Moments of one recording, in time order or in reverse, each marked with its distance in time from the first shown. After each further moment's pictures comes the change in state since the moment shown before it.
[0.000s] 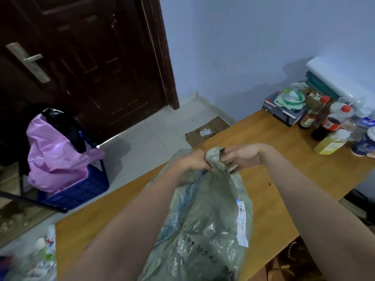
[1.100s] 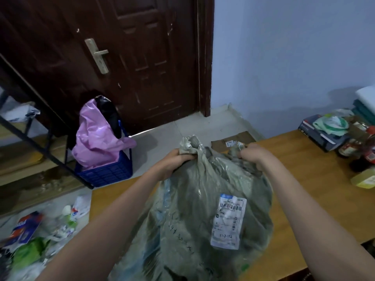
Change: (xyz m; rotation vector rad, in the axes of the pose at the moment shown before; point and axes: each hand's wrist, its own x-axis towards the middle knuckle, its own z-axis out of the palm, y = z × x) left_hand -0.168 -0.072 -0.047 -0.825 0.370 -0.104; right_hand -0.004 -0.066 0.104 -0.294 0.747 0.069
